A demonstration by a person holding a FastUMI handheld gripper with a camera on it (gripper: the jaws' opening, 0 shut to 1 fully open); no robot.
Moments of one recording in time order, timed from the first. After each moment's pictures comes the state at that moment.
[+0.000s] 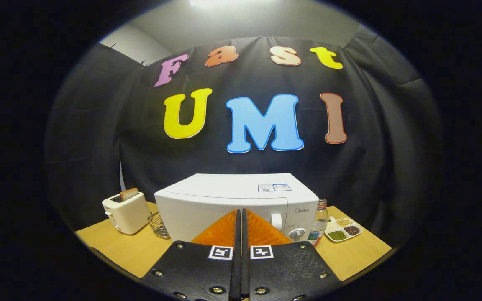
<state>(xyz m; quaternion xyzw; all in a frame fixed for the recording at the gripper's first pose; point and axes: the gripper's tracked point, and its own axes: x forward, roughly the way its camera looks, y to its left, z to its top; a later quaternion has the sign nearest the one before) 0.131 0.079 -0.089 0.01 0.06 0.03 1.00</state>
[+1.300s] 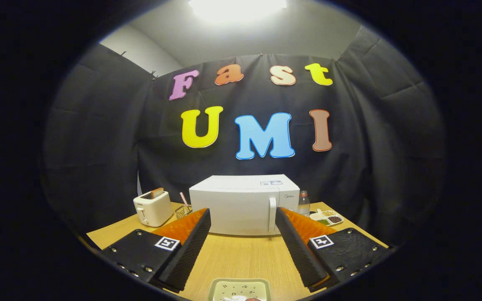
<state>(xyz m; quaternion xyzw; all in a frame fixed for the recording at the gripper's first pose) -0.034 0.090 -0.056 0.01 0.04 0.04 1.00</state>
